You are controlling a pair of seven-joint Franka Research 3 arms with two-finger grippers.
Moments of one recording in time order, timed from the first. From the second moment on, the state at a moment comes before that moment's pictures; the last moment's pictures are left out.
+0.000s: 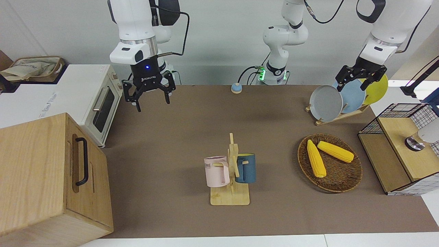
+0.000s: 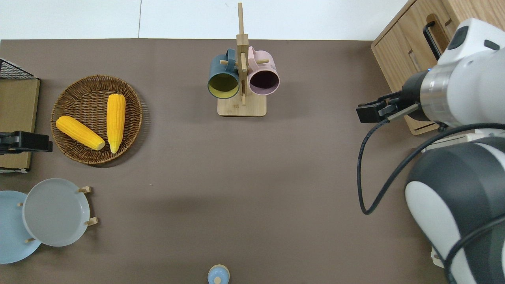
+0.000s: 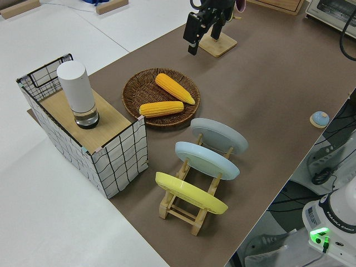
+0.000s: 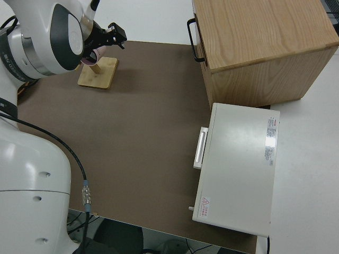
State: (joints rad) left arm 0.01 -0.04 0.18 -1.63 0.01 1.64 0.20; right arm 0.10 0.12 0.20 -1.52 -0.15 1.99 -0.23
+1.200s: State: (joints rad) left arm 0.03 0.02 0.40 -1.60 -0.02 1.83 0.41; right arm 0.20 0.34 0.27 -1.54 -0.40 2.35 -0.33
